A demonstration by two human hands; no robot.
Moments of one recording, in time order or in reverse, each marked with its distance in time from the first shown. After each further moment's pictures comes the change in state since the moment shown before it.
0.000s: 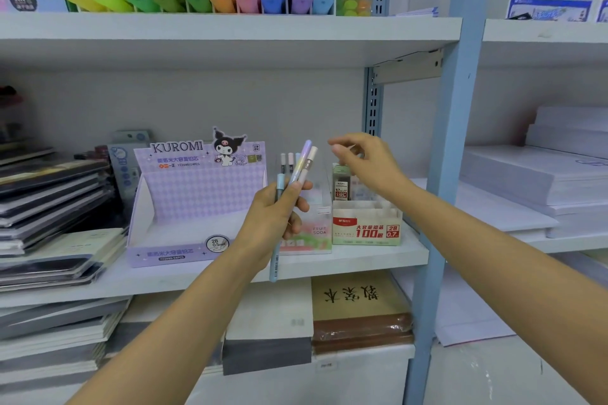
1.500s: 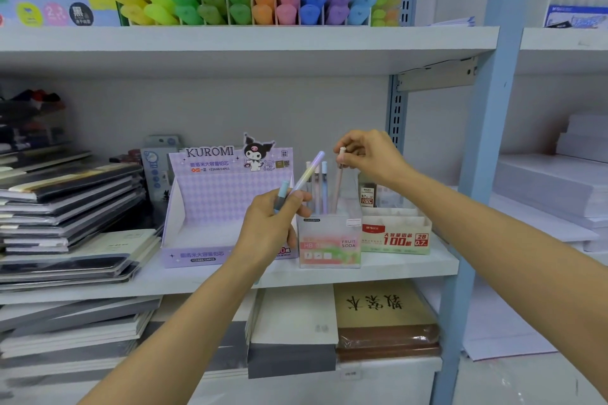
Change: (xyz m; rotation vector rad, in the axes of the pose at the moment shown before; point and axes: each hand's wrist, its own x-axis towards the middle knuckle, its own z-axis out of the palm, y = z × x) left_hand -0.013 0.004 -0.039 0.211 0.154 0.051; right_hand 0.030 -0.022 0.018 0.004 -0.119 -0.051
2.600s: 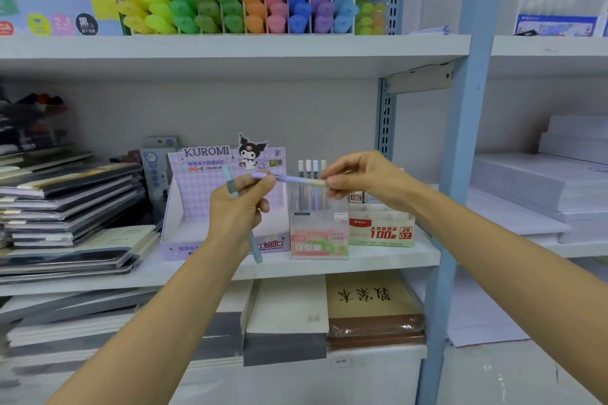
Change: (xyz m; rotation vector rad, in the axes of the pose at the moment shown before) left_hand 0.003 0.010 -0.016 -0.454 0.229 -0.098; right_hand -0.051 -0.013 -0.016 0.605 -0.344 0.099
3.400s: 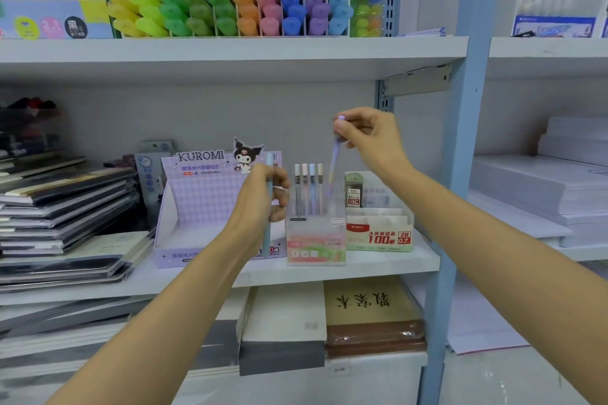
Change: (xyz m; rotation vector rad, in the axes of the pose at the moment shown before) left_hand 0.003 0.014 0.036 0.053 -0.157 -0.108; right_hand 0.027 -0.027 -0.004 -0.206 0.612 -0.257
